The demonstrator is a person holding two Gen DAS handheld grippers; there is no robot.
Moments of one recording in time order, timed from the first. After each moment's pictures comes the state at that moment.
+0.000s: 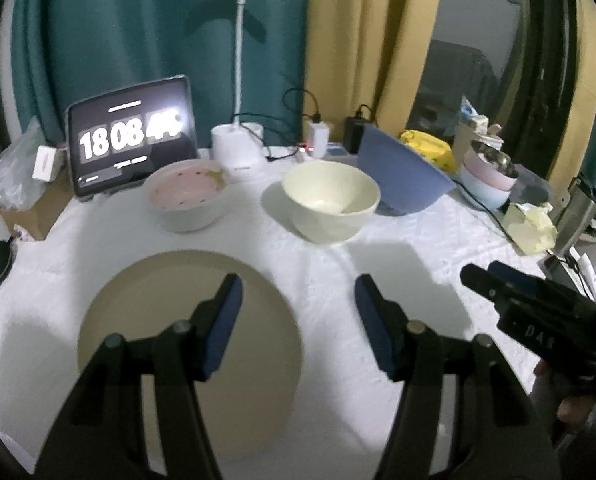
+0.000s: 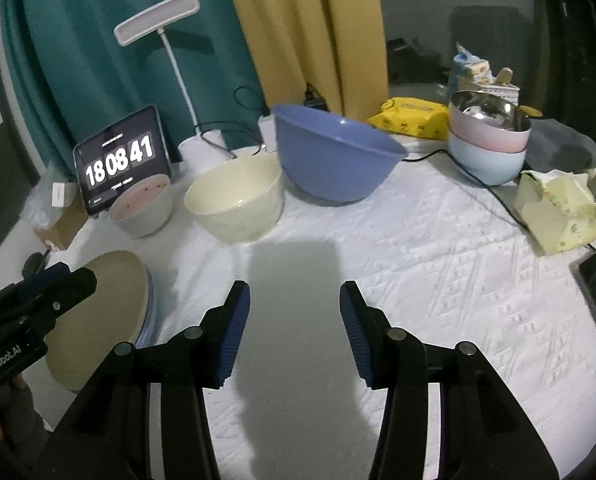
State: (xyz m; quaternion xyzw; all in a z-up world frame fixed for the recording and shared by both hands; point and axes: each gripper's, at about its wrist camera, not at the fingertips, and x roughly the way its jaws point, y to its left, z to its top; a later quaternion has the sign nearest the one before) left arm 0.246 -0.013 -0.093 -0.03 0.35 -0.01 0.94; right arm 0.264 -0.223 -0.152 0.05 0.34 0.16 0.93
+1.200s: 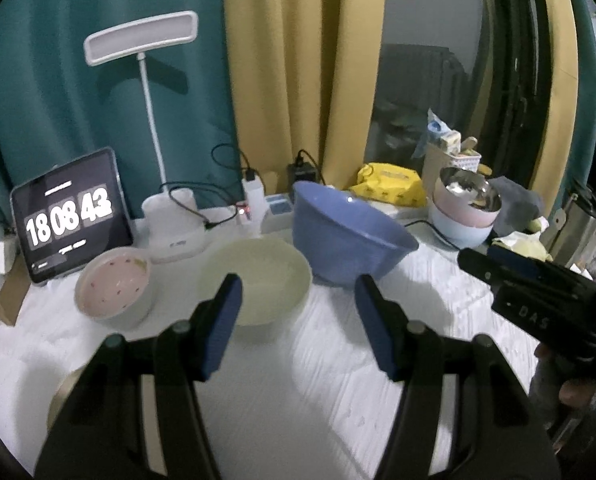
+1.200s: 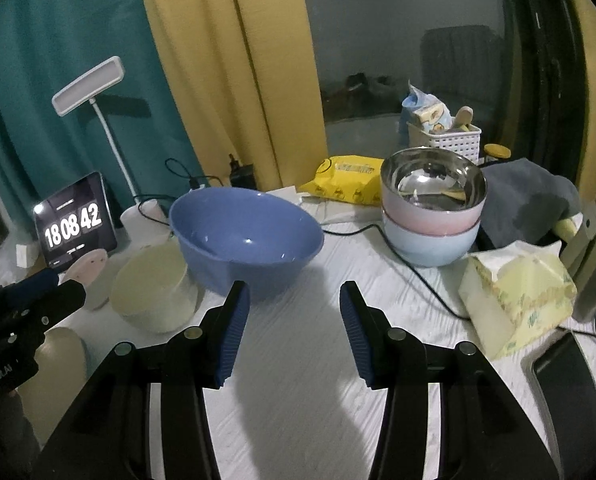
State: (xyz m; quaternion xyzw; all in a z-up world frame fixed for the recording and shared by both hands) left arm 0.333 -0.091 -0.062 0.02 0.30 -0.05 0.95; right arm 0.342 -0.297 -0.119 0.07 0.29 0.11 0.95
